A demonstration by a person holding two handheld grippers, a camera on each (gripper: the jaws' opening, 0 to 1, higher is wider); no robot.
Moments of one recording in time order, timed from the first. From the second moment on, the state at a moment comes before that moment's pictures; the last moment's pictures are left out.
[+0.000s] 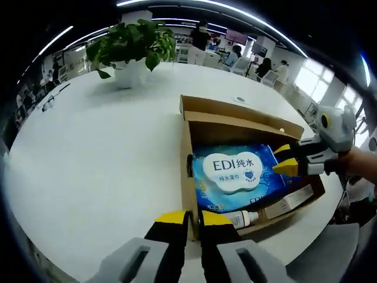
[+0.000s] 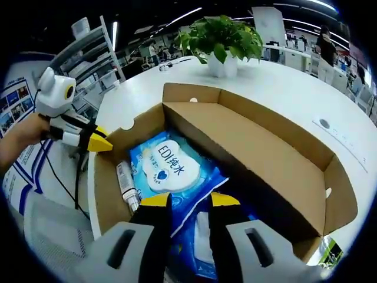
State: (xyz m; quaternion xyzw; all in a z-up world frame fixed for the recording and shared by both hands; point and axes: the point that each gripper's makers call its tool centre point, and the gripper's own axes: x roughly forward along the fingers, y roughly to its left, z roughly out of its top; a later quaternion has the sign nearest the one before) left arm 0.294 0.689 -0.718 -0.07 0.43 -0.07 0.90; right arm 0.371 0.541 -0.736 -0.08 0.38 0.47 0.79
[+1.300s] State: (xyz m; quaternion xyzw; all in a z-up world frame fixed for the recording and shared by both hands) left arm 0.295 0.690 -0.717 -0.06 0.44 -0.07 0.89; right arm 0.370 0.510 -0.700 -0.09 0.36 0.45 0.81
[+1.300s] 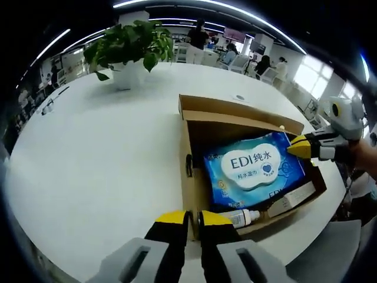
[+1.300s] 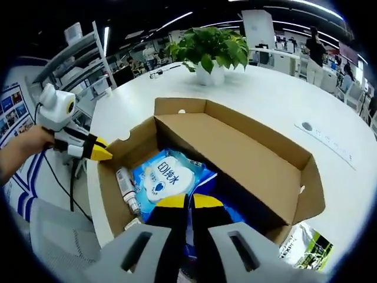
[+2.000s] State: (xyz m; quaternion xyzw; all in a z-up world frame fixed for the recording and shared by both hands) left arm 0.297 0.689 -0.715 -0.02 0.46 -0.08 0.88; right arm 0.363 0.471 -0.701 -0.06 0.38 0.42 0.82
